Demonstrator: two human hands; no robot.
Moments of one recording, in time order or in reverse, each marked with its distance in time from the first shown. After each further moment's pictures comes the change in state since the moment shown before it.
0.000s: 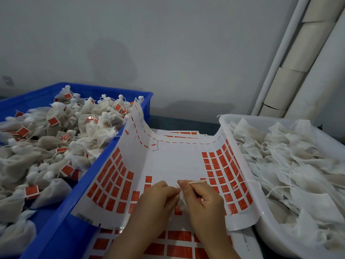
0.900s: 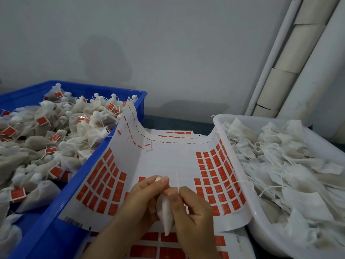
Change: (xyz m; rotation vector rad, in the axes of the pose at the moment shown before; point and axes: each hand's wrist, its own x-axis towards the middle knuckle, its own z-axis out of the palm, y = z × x) left_hand -0.001 0.011 -0.019 -1.178 -0.169 -0.297; right_hand -0.014 -0.013 0.008 0.123 -0.047 -0.126
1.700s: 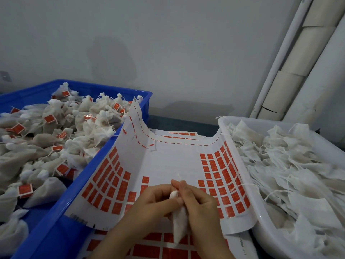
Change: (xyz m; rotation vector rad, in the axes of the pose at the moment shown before) left_hand 0.002 -0.010 -0.004 0.377 -0.084 0.142; right_hand 0.013 -0.006 -0.010 0.307 -0.049 0.502
